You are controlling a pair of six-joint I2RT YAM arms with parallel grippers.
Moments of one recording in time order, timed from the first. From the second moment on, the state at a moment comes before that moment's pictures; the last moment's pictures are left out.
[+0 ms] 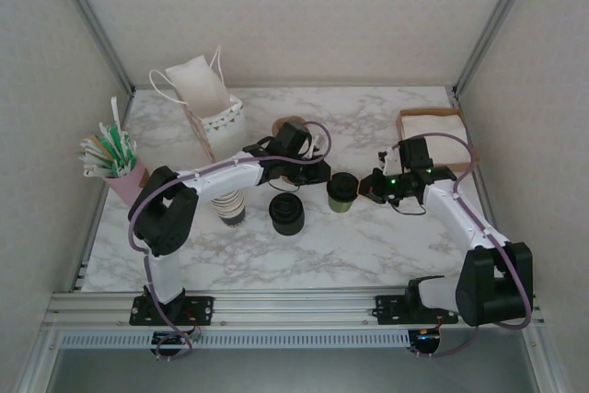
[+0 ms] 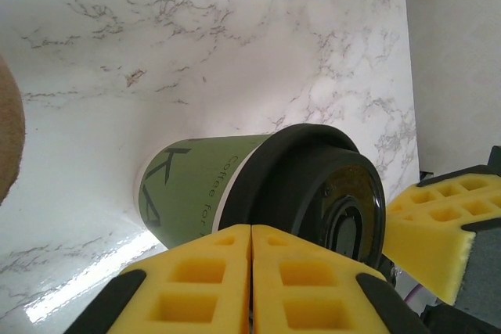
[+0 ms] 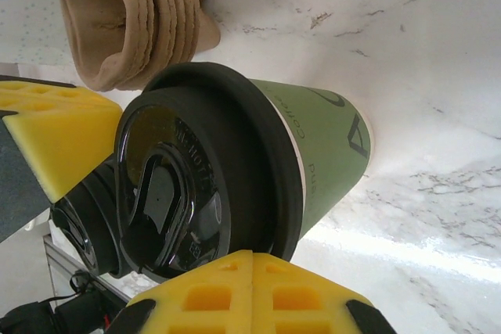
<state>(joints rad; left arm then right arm) -0.70 1.89 1.37 -0.27 0.46 -0.74 0.18 1.28 0.86 -0.66 -0.60 0.46</state>
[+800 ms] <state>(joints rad) -0.69 1.88 1.38 -0.30 0.44 -0.74 0.18 1.31 0.86 -0.62 -0.62 0.46</state>
